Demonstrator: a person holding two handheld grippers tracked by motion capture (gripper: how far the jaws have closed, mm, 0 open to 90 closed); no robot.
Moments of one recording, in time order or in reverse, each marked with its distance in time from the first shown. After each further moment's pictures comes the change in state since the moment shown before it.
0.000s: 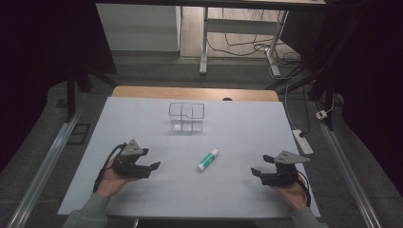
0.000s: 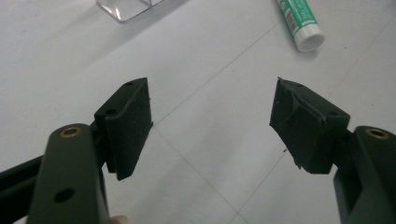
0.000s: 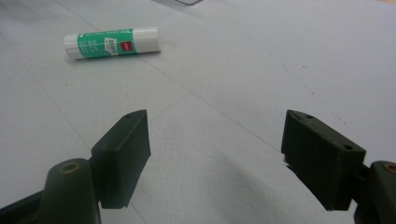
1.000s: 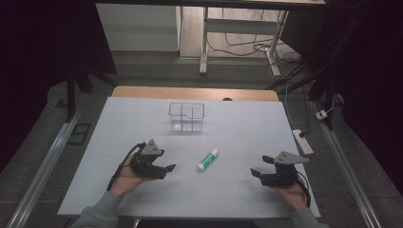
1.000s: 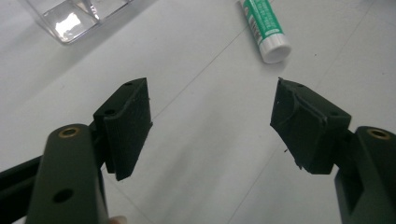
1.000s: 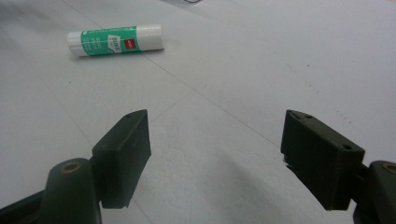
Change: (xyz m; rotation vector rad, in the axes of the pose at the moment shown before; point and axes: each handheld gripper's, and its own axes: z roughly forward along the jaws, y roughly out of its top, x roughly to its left) left arm -0.026 0.028 0.028 0.043 -0.061 0.071; right arm 0.002 0.000 0.000 0.009 0.008 -0.008
